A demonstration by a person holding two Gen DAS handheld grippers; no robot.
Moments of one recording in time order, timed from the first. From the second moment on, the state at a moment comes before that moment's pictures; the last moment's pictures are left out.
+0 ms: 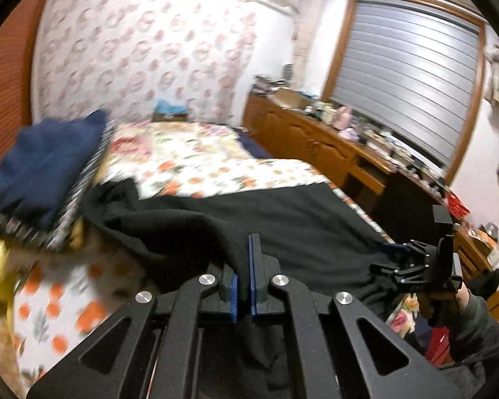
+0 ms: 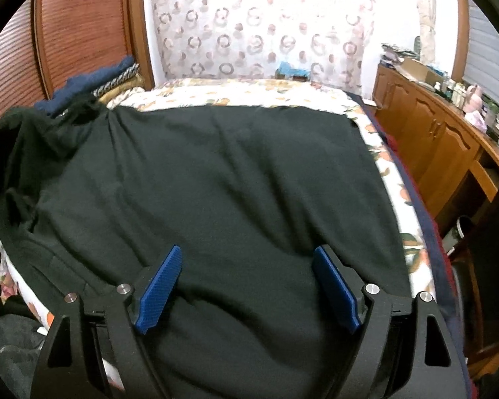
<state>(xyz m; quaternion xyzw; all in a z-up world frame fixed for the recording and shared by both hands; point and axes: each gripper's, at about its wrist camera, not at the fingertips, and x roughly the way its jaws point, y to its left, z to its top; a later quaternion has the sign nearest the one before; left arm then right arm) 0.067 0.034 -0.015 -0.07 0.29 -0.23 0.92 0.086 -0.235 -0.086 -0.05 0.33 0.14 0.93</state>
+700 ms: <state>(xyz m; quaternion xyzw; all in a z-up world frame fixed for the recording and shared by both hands) 0.104 -0.118 0.056 -0.01 0.27 -0.38 0.89 0.037 -0.287 -0.074 -0.01 0.27 0.09 0.96</state>
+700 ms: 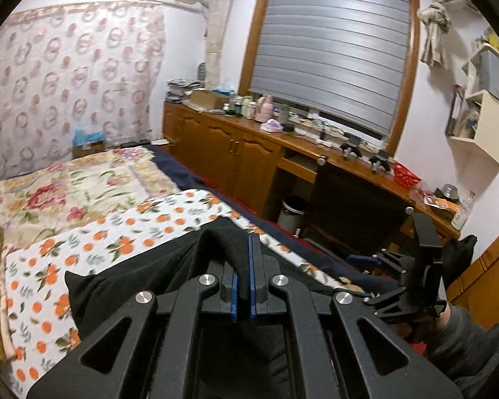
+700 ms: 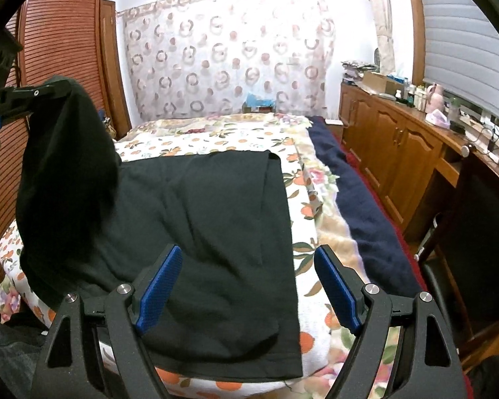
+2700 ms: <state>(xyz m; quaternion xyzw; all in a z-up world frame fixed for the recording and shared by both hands) 0.061 0.002 -0.046 -0.02 0.32 -0.19 0.93 0.029 -0.299 -0.075 -0.05 0.29 0.19 0.94</state>
